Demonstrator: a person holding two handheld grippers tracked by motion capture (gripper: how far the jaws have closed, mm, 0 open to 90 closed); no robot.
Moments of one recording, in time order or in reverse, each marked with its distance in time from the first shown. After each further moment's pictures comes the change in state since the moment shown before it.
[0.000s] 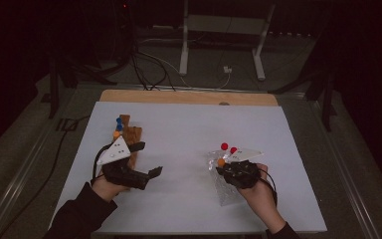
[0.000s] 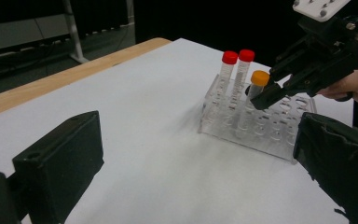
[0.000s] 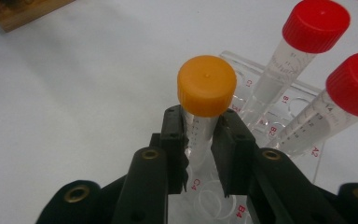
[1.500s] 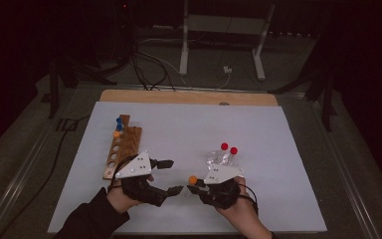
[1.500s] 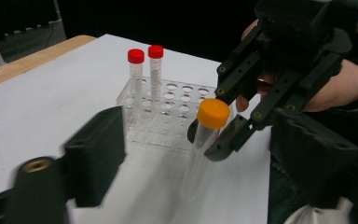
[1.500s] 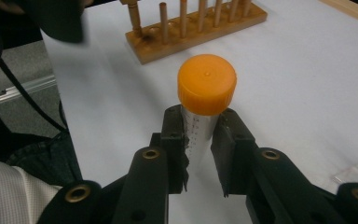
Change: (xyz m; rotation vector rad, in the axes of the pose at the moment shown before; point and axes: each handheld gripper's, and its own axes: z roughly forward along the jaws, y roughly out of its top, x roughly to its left) left arm -0.051 0.007 0.024 0.033 -0.246 0.083; right arm 0.080 0.021 -0.011 -0.115 0.235 -0.159
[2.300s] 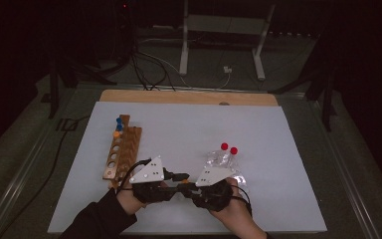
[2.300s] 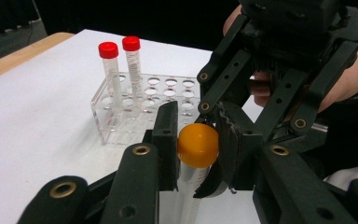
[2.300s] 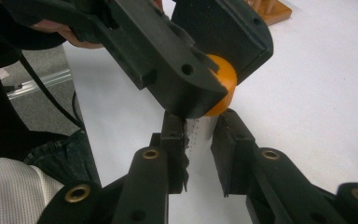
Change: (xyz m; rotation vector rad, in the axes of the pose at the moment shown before) left arm -0.007 -0.001 0.019 0.041 -0.034 0.068; right arm 0.010 0.006 0.011 0.021 0.046 -0.002
